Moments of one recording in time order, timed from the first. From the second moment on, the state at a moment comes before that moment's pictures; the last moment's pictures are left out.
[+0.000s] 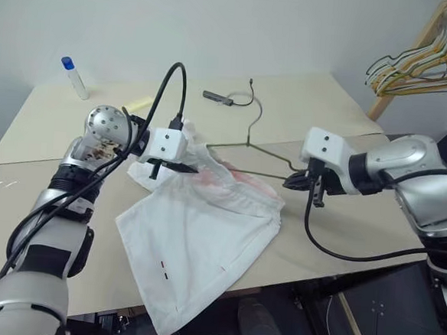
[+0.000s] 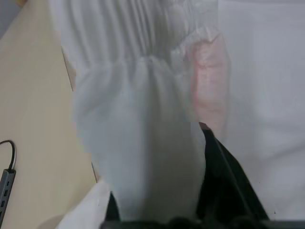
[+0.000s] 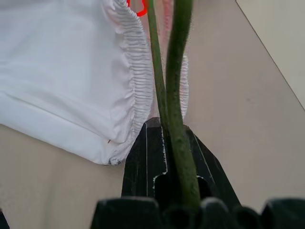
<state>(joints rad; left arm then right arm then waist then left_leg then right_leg) -0.92 0.61 -0.27 0.68 0.01 -0.42 -1.43 -0.74 -0.92 0.31 -0.29 0.21 0.91 1.18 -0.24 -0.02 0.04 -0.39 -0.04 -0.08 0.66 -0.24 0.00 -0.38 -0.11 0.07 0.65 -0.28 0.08</state>
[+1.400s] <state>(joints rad) -0.76 0.66 -0.14 0.44 -0.11 -0.05 -1.35 -0.26 -0.47 0.00 -0.22 0.40 0.88 0.72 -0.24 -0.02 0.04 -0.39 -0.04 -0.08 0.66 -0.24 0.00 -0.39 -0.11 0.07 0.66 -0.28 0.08</state>
